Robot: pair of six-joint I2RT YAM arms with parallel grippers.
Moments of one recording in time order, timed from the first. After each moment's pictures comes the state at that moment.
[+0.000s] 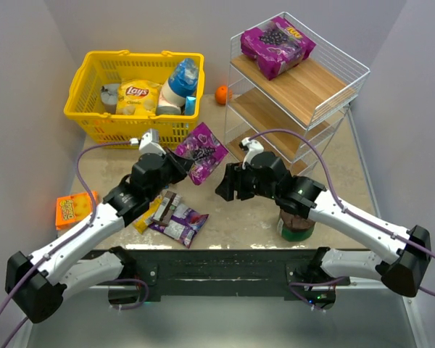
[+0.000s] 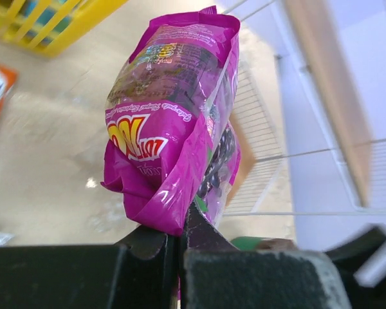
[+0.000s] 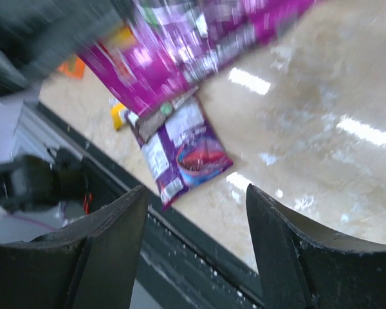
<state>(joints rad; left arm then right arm) -0.65 0.98 0.75 -0.10 -0.25 -0.94 0.90 1.16 1.02 -0.40 0.03 0.63</state>
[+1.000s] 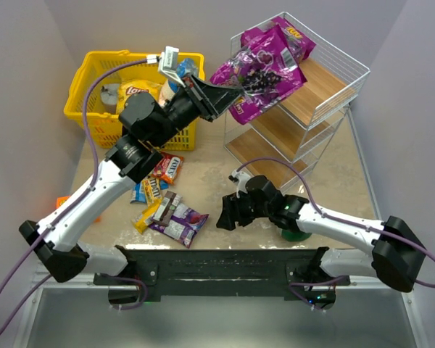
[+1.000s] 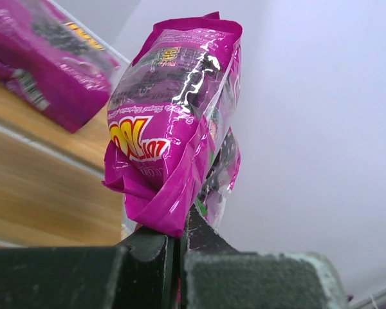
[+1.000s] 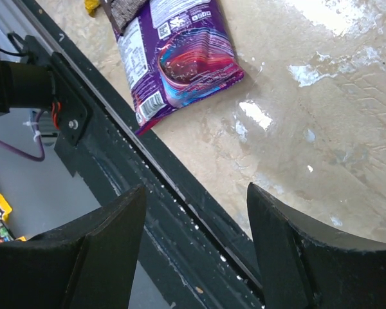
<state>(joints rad) -0.74 1.31 1.54 0.07 0.13 -0.80 0.90 1.19 0.67 -0.16 -0.25 0.58</state>
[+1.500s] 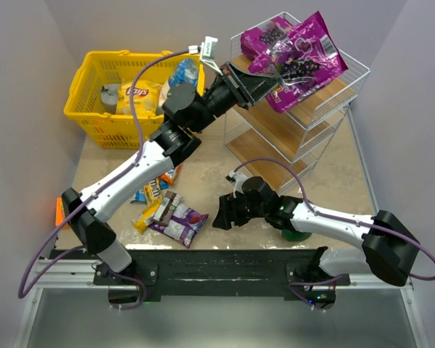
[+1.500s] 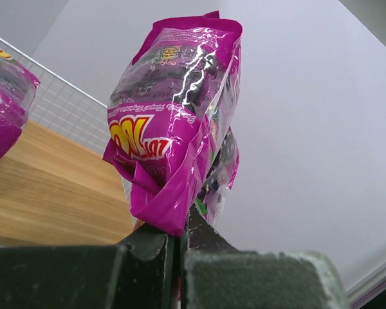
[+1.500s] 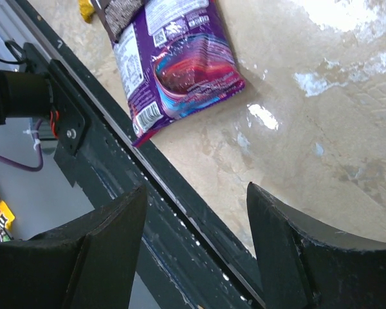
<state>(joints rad) -0.81 1.59 1.72 0.32 0.18 -0.91 0.92 1.27 0.65 -0.05 -0.25 0.62</state>
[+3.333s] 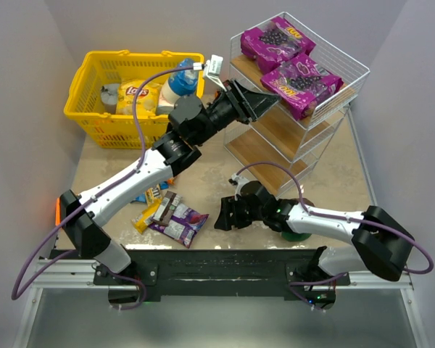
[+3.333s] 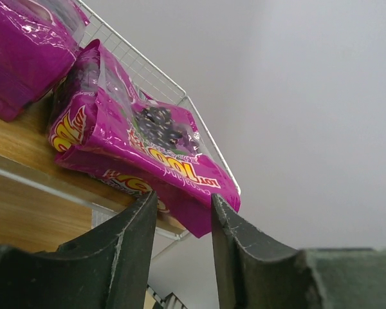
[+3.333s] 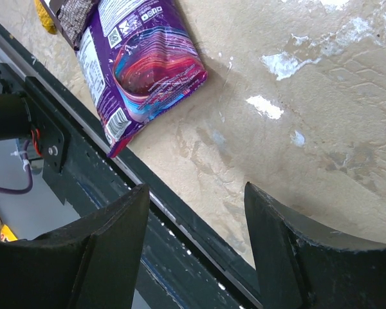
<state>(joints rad) -0.84 1.57 1.58 0.31 0.12 -0.87 0.92 1.32 0.59 0.01 -0.20 0.72</state>
